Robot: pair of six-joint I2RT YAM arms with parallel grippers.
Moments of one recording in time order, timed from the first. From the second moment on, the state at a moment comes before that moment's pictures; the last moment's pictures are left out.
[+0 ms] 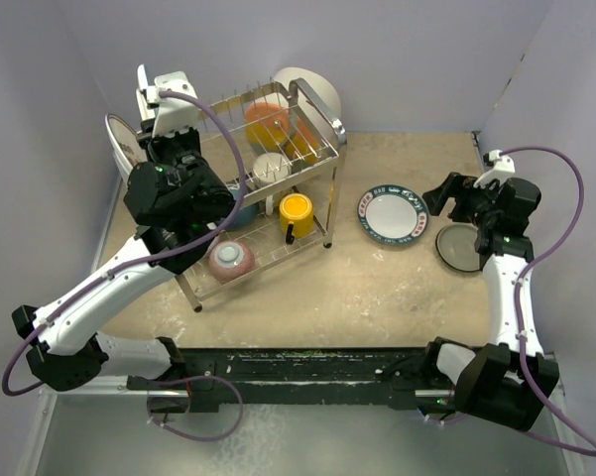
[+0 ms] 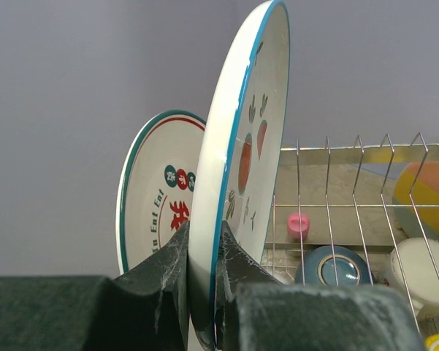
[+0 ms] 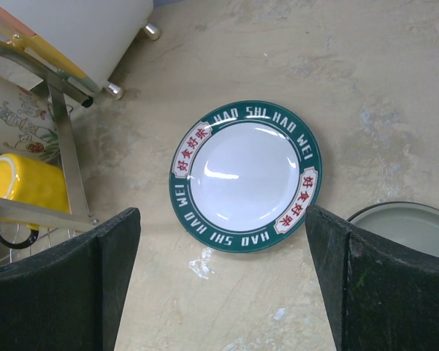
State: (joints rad) left arm -0.94 1.27 1.56 0.47 -1.58 0.92; right arm -0.32 1.08 0.89 -0.20 -0.51 0.15
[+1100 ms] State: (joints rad) left arm -0.94 1.23 1.39 0.61 -1.58 0.98; right arm -0.32 1.08 0.89 -0.20 -0.49 0.16
